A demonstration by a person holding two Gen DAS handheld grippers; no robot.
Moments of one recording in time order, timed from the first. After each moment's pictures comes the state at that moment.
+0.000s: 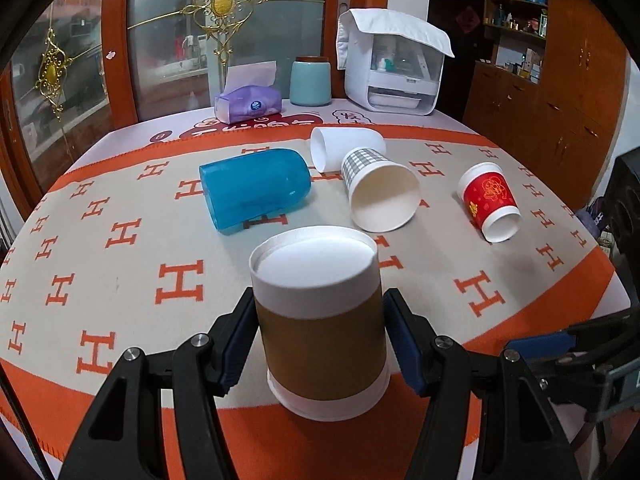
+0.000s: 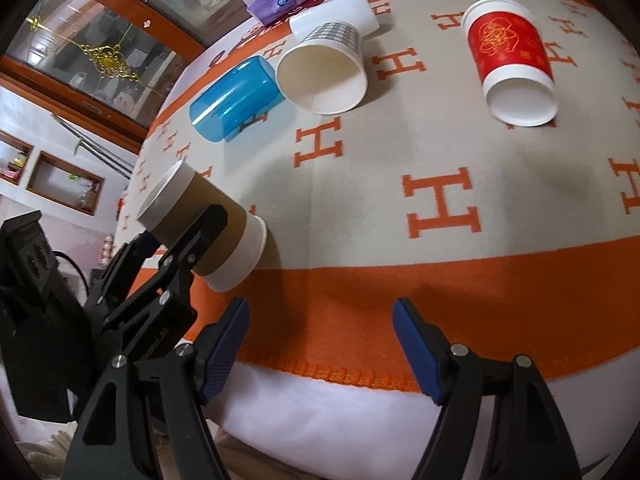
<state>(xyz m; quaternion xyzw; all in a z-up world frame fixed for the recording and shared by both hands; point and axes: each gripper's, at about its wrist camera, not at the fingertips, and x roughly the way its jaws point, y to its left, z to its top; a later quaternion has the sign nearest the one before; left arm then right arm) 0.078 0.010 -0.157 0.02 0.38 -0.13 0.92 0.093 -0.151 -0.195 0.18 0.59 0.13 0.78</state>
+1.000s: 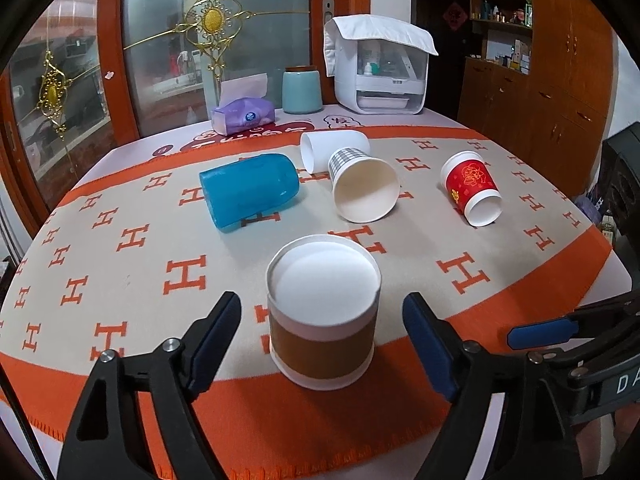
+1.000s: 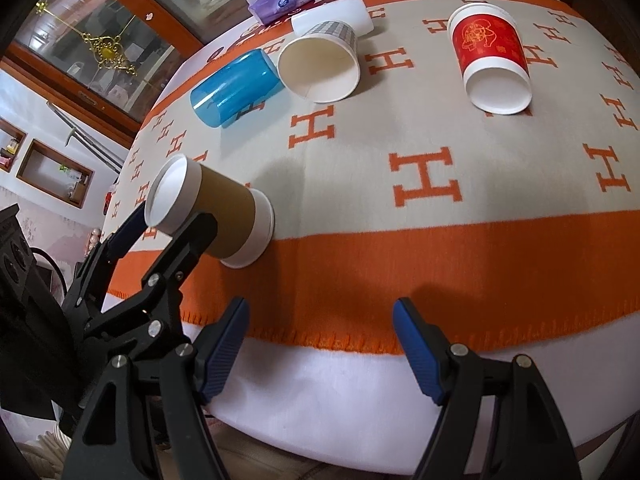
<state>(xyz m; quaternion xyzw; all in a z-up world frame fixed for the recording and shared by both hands) 0.044 0.004 -0.149 0.05 0.36 -0.13 0.92 0.060 -0.151 -0.191 0.16 0.58 0.12 0.79</state>
